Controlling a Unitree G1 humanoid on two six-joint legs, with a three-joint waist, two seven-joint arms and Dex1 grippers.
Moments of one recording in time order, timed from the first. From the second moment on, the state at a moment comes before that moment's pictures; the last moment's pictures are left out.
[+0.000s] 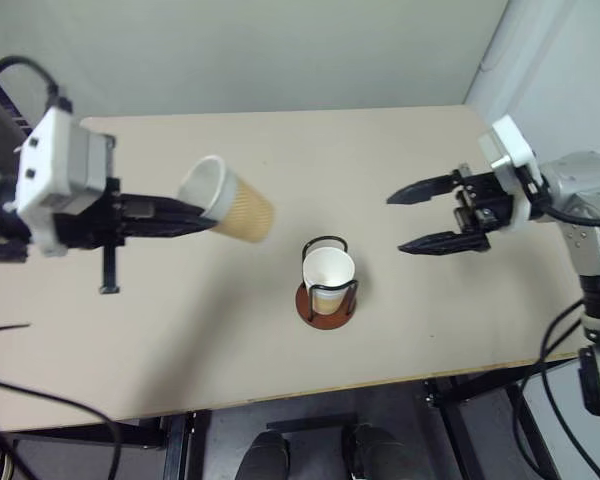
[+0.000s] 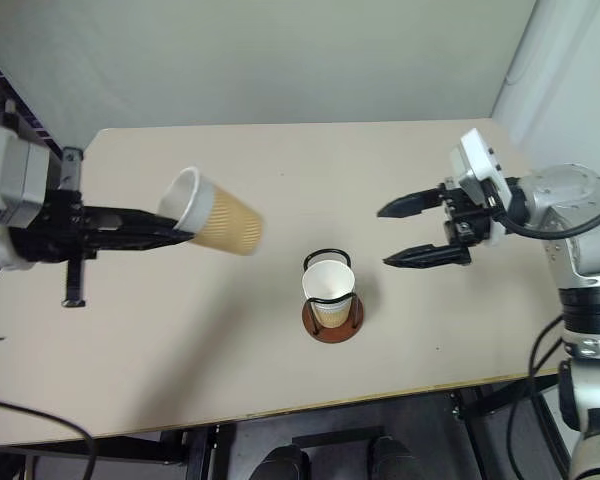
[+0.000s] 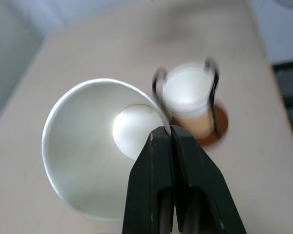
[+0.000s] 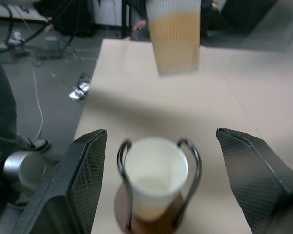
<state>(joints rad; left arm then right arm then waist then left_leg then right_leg) -0.59 1.16 0.30 -0.32 -0.72 0.53 -1.33 -0.85 -0.85 0.06 0.04 0.51 0.49 1.54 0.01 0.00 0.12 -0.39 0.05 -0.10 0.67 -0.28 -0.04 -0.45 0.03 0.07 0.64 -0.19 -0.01</state>
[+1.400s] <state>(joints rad) -0.92 0.80 -0.22 -0.08 -0.35 0.31 -1.44 -0.65 -1.00 -0.10 -0.11 0.58 0.54 1.40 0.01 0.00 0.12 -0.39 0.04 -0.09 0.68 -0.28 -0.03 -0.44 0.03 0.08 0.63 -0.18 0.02</state>
